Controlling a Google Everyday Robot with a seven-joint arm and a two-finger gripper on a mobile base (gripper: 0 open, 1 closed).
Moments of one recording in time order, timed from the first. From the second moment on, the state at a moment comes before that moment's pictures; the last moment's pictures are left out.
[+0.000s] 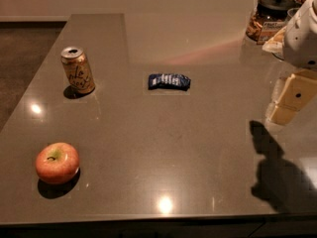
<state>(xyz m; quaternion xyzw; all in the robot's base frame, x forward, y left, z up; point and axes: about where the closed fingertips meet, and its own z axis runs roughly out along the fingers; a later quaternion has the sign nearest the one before) 0.438 -0.217 0.976 -0.60 0.78 -0.03 0.16</state>
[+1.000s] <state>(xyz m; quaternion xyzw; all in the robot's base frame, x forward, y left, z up) 0.496 -0.183 0.941 -0.64 0.75 0.00 0.16</state>
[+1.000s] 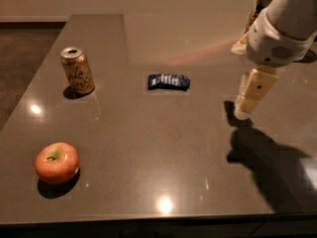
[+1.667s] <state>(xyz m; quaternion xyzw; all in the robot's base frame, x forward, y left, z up) 0.573 -0.133 0.898 -0.65 0.74 0.08 0.18</state>
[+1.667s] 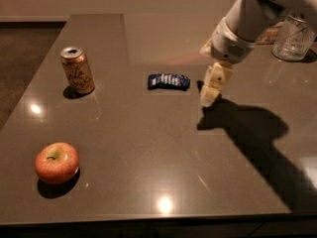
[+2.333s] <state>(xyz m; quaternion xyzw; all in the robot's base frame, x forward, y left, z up) 0.620 -0.096 0.870 -0.64 0.73 0.11 0.20</state>
